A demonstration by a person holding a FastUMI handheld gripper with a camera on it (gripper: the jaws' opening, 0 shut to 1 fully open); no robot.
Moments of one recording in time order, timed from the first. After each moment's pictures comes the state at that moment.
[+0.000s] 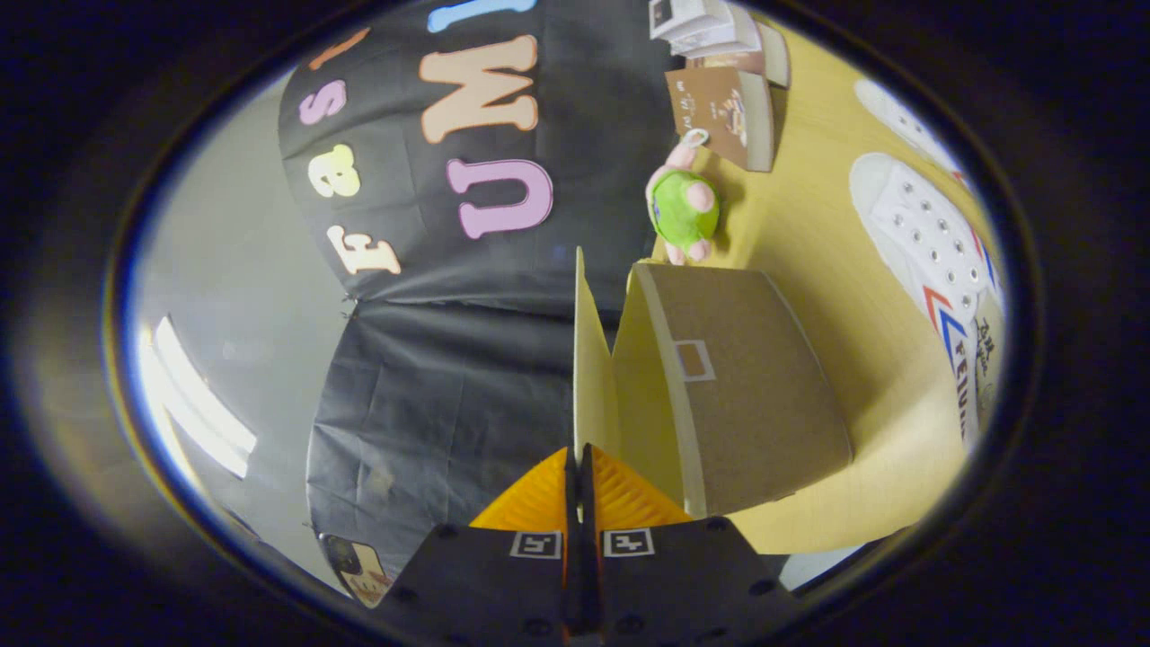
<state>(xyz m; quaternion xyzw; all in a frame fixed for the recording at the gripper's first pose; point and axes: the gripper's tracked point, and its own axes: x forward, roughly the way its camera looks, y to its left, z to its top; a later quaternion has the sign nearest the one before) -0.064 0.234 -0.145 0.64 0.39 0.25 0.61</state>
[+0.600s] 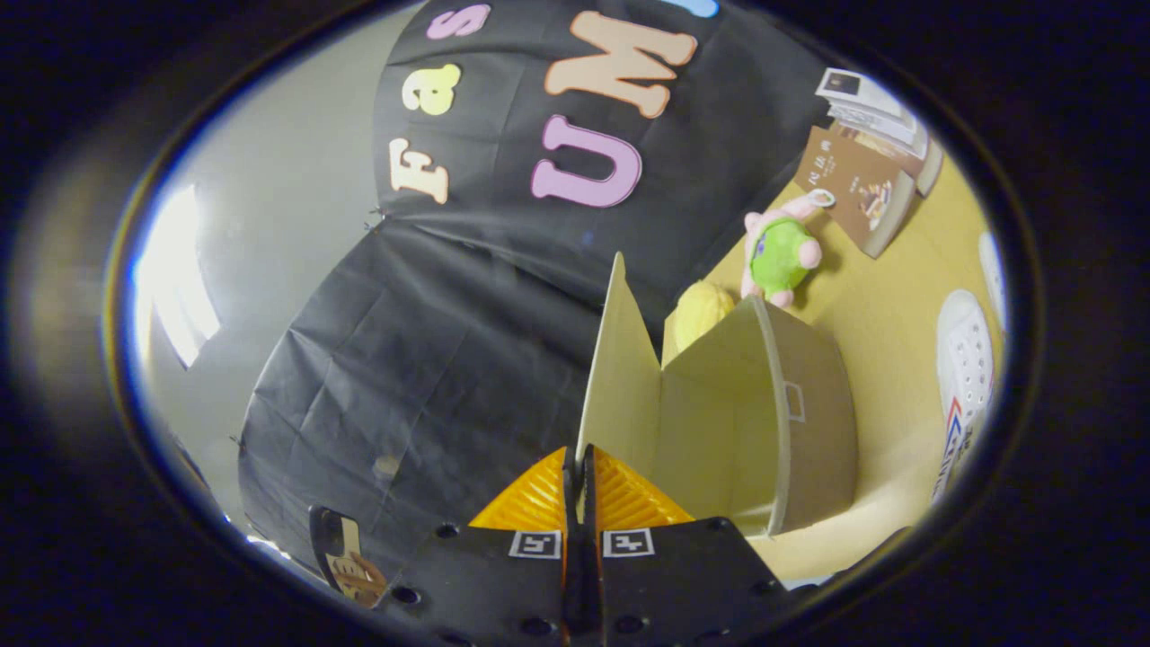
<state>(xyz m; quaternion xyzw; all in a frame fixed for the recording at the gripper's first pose) -0.051 0.275 -0.065 0.52 0.36 0.31 0.71</state>
